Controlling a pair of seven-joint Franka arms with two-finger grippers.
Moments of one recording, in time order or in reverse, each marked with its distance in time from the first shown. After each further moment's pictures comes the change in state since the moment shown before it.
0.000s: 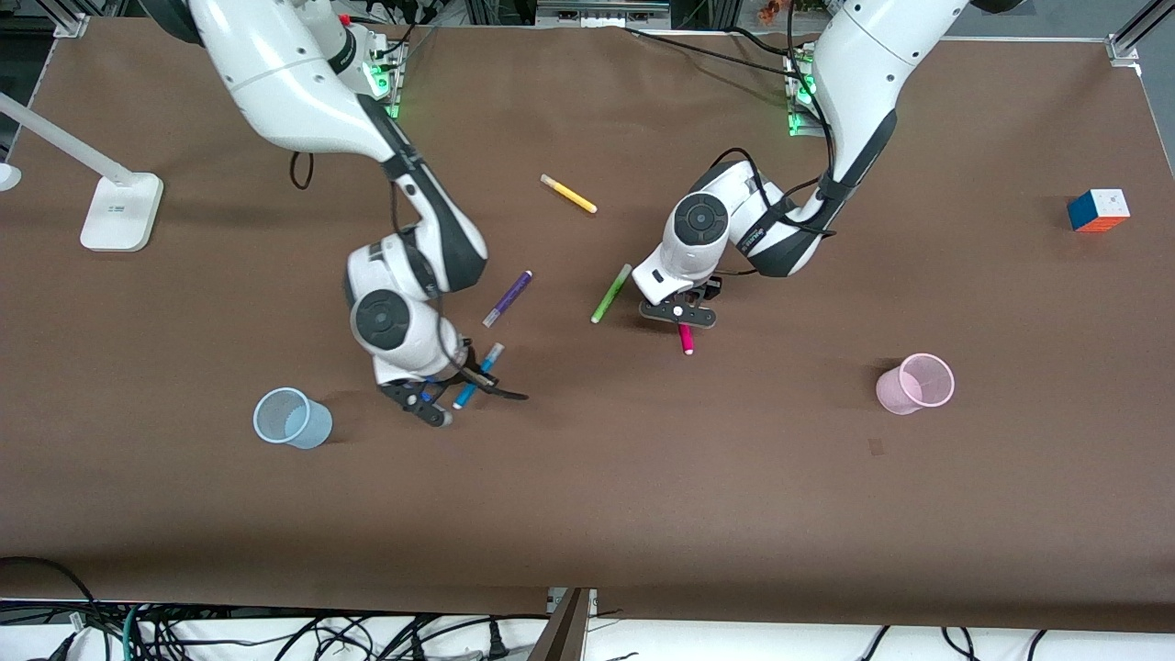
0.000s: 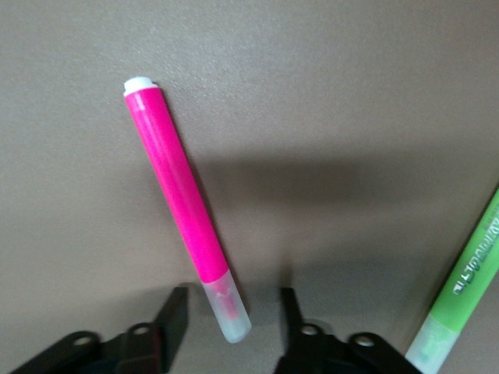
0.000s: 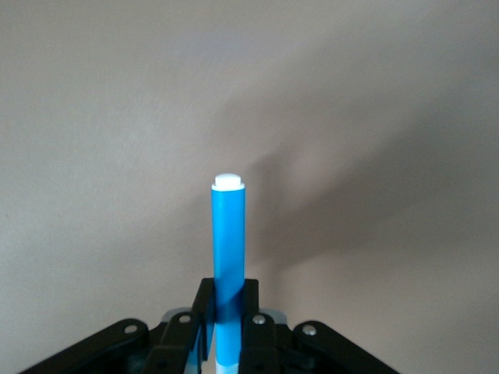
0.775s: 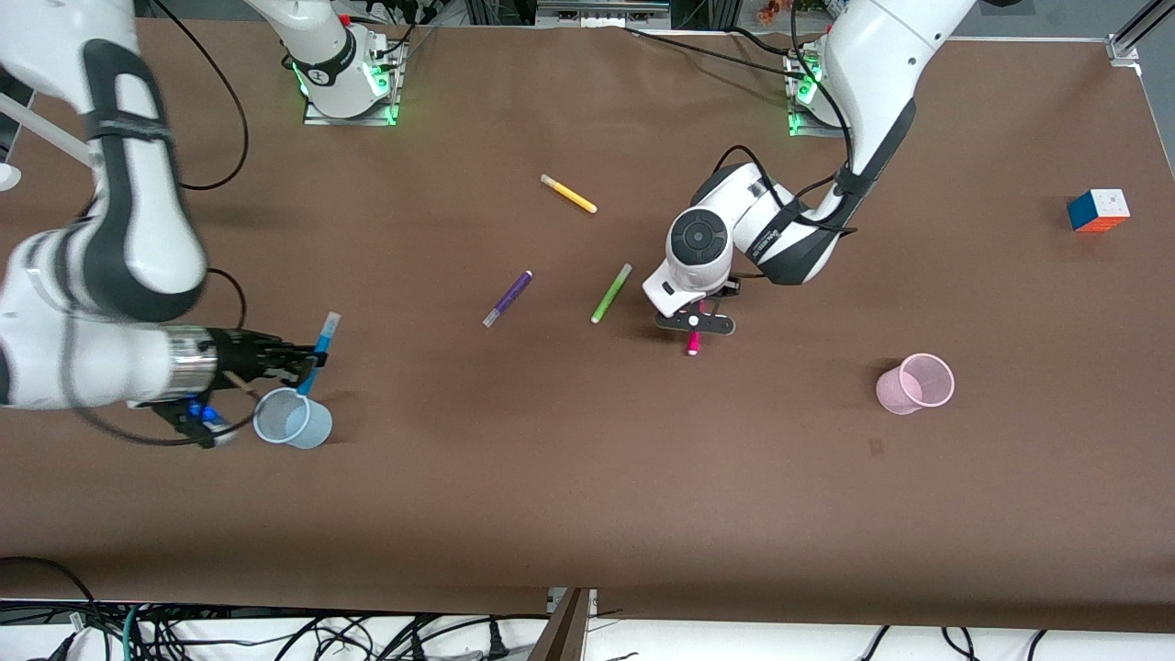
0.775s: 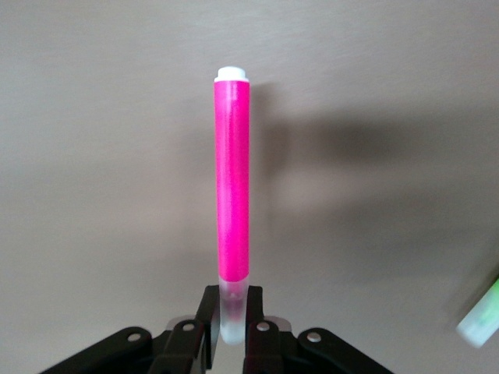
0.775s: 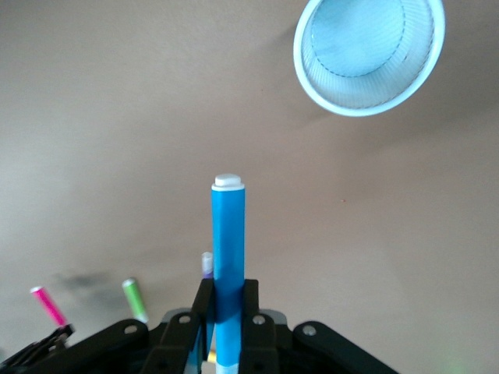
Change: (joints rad) left arm 0.010 -0.029 0.004 0.176 0.003 -0.423 0.021; right arm -0.406 -0.112 -0.007 0.180 0.332 -0.539 -0.483
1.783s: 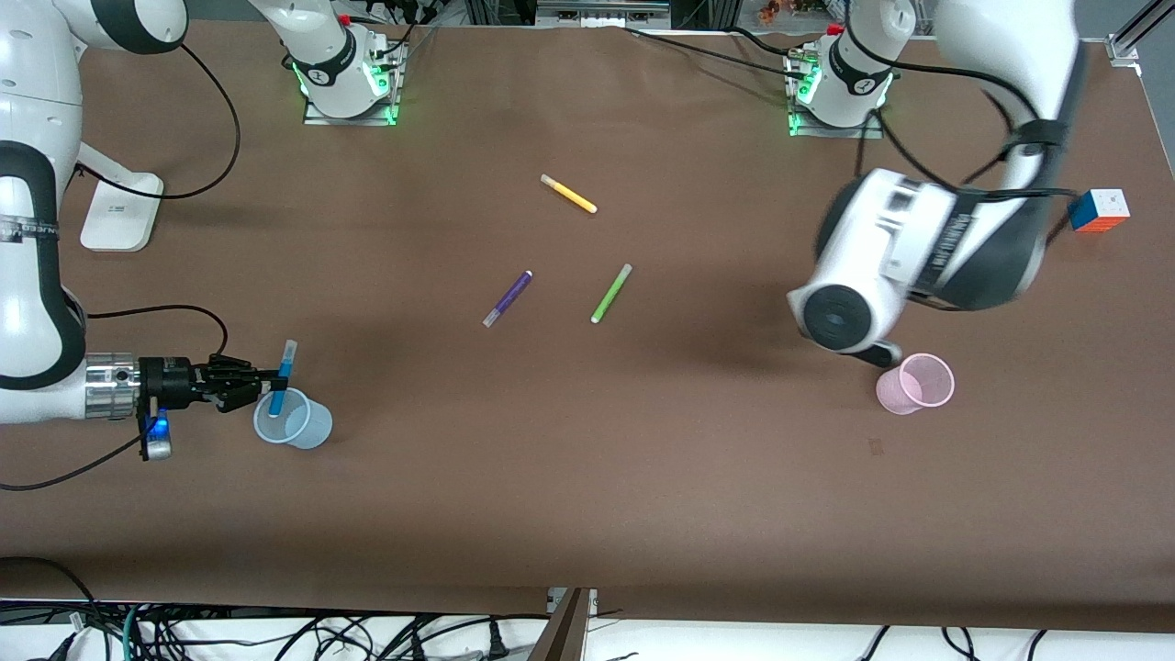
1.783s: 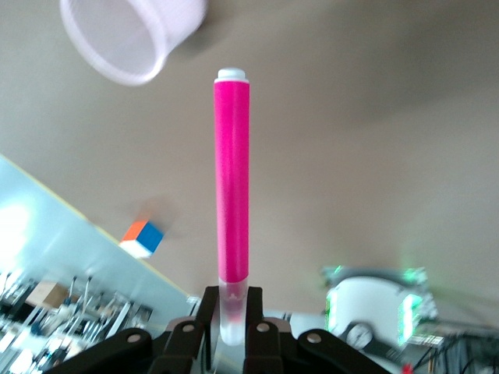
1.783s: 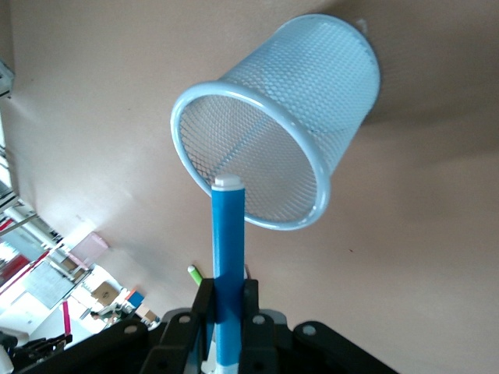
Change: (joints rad) left arm 0.184 -0.023 0.047 0.421 0.252 -0.879 0.652; right arm -0.222 0.207 0.003 -0.008 0.317 -0.003 -0.272
